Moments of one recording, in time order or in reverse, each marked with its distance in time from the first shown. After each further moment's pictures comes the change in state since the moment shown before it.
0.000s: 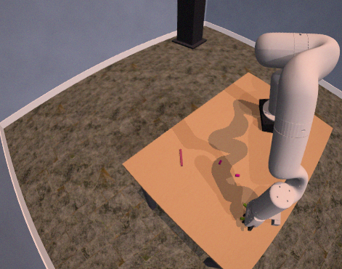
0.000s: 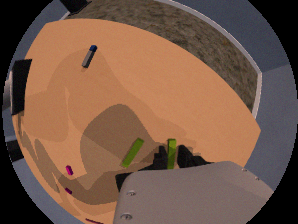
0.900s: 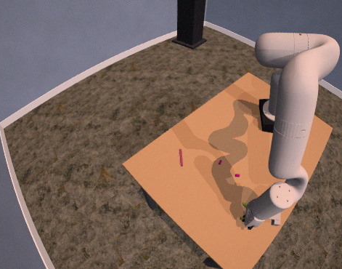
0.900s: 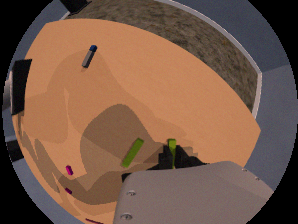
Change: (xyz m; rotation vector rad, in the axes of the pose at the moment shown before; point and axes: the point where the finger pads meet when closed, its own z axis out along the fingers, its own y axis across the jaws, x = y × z) arm 0.000 0.000 0.000 0.000 0.000 0.000
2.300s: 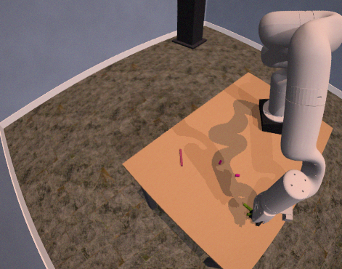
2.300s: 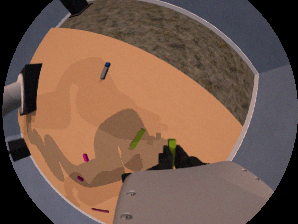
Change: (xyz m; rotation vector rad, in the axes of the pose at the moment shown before) arm 0.000 0.001 -0.082 -0.002 0.000 0.000
